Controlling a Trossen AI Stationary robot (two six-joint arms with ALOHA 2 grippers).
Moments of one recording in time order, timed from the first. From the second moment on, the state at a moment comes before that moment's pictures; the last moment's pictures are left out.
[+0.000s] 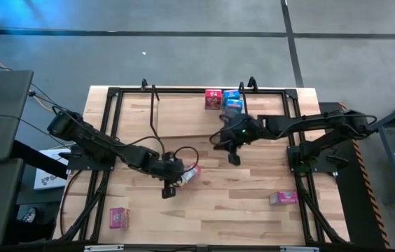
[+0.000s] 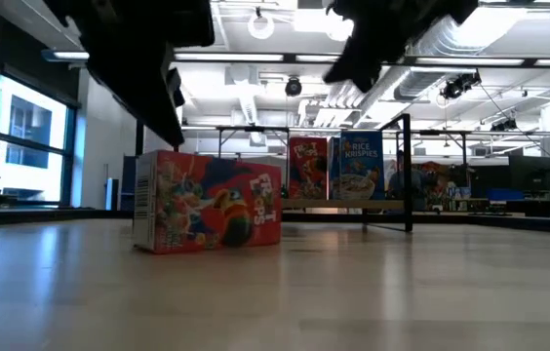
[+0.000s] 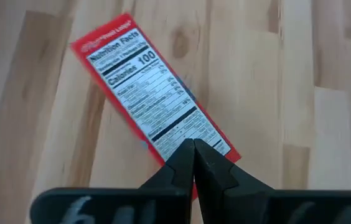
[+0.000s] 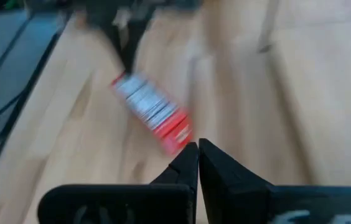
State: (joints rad) left arm -0.34 1.55 0.96 -0.39 -0.11 -0.44; right arm -0.04 1.38 0.98 -0.27 -0.20 0.03
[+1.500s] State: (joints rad) left arm -0.51 1.67 0.73 0.01 -0.31 -0.78; right arm 0.04 1.80 0.96 0.06 -0.13 0.29
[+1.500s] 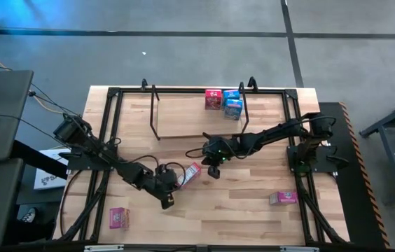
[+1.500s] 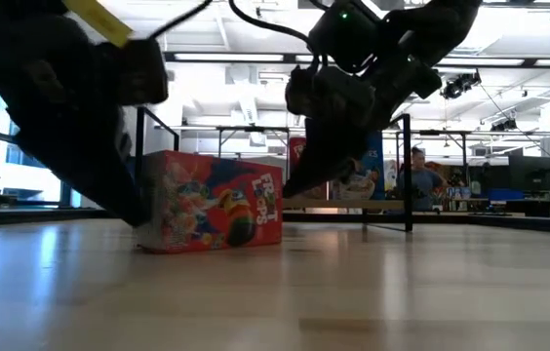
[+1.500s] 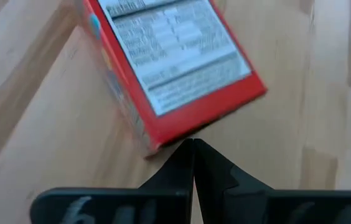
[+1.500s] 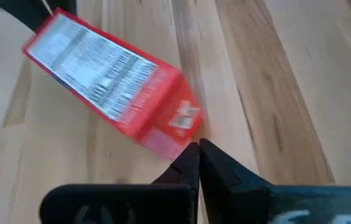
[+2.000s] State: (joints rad) left arm -0.46 1.74 0.73 0.05 -0.24 -0.80; right arm 0.06 1.76 1.02 0.07 -0.17 0.27
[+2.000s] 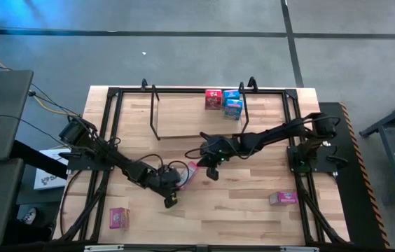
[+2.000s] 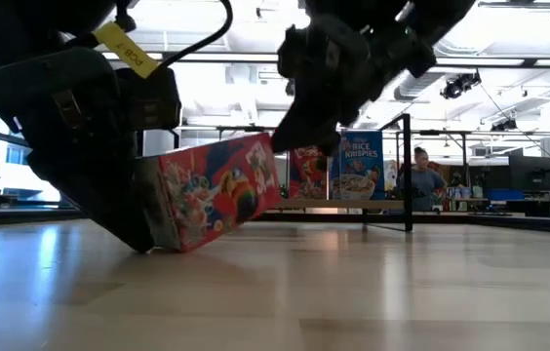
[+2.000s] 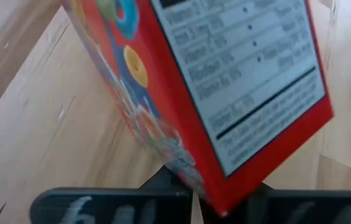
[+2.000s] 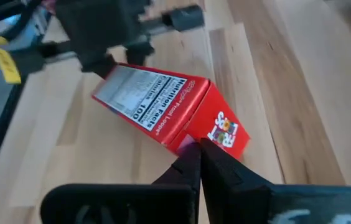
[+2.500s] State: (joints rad) left arm -0.39 1.73 0.73 -0.02 -0.12 -0.68; right arm 0.09 1.74 1.09 0.03 -0.17 0.25
